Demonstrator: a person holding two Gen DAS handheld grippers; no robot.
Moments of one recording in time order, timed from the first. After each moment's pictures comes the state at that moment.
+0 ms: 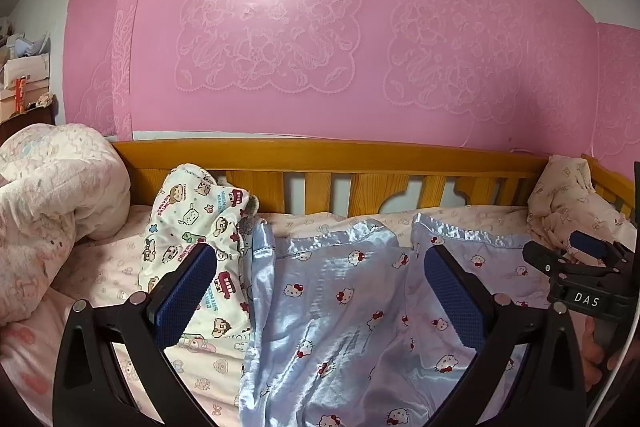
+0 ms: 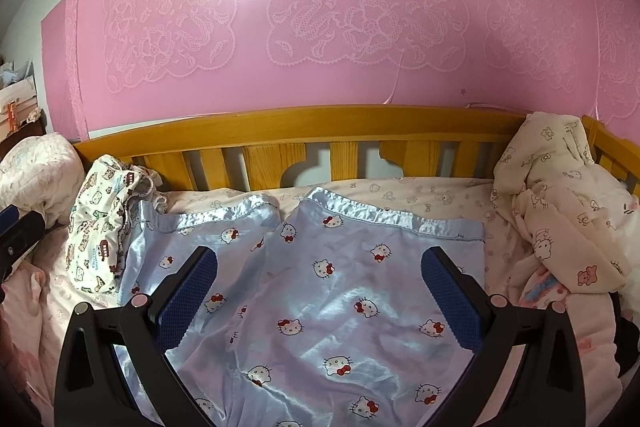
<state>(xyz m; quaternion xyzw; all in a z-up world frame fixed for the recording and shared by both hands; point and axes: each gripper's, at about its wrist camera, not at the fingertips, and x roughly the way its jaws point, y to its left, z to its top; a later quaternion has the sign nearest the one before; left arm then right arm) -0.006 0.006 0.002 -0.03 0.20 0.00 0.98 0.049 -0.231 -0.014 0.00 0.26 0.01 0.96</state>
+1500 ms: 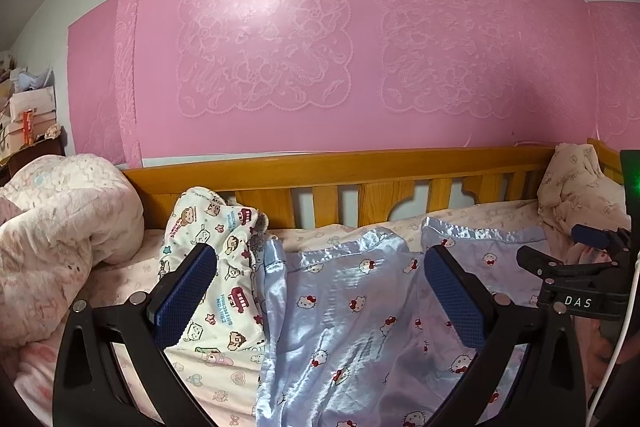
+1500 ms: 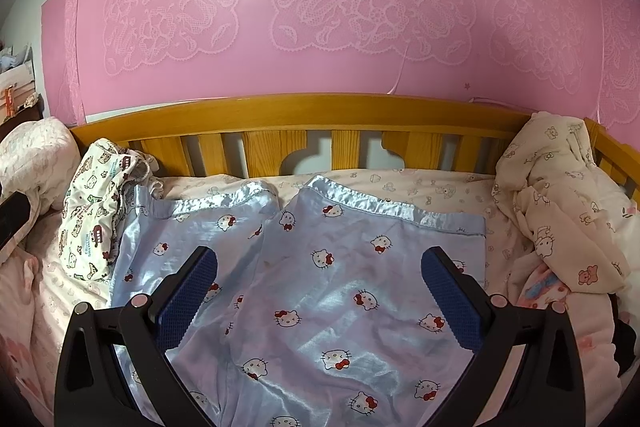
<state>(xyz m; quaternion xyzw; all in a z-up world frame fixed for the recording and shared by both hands) -0.016 -0.009 0.003 0.02 0.17 0.01 0.98 0.054 -0.226 -0.023 -0.01 0.28 0.01 0.96</state>
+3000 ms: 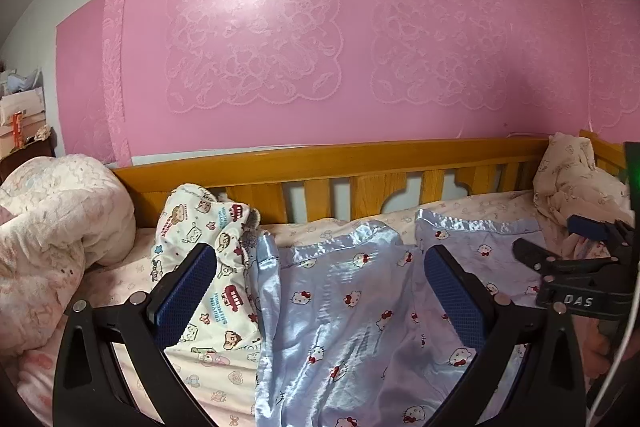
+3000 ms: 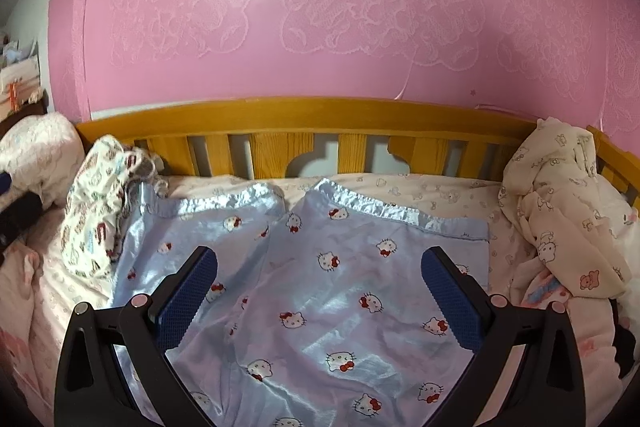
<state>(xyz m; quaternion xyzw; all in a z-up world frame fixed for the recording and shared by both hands) -0.010 -0.008 0.002 0.03 0.19 0.00 0.98 0.048 -0.220 -0.020 -0.01 0.26 0.02 0.96</state>
